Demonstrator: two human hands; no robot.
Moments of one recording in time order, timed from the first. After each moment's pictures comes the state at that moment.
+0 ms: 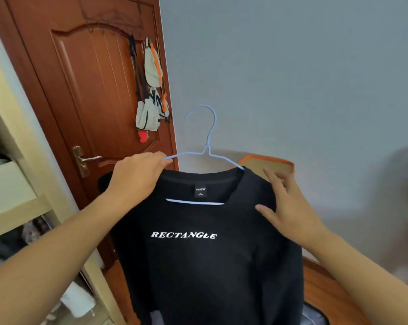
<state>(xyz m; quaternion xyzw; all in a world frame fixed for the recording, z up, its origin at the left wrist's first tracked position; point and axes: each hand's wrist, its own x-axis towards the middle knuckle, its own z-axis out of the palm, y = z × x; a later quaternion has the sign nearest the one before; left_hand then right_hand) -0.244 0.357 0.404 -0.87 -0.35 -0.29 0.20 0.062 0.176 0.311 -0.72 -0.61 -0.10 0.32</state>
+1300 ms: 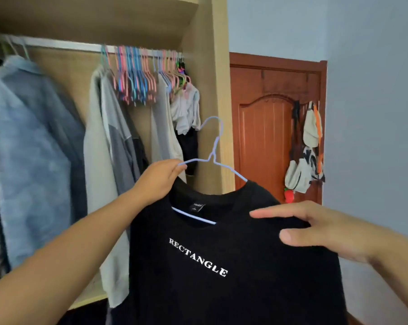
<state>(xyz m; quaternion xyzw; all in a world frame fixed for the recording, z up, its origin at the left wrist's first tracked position) -0.679 0.541 0.525 -0.76 -0.52 -0.35 0.15 -0.313 0.406 0.505 -0.34 -0.84 0.35 0.24</state>
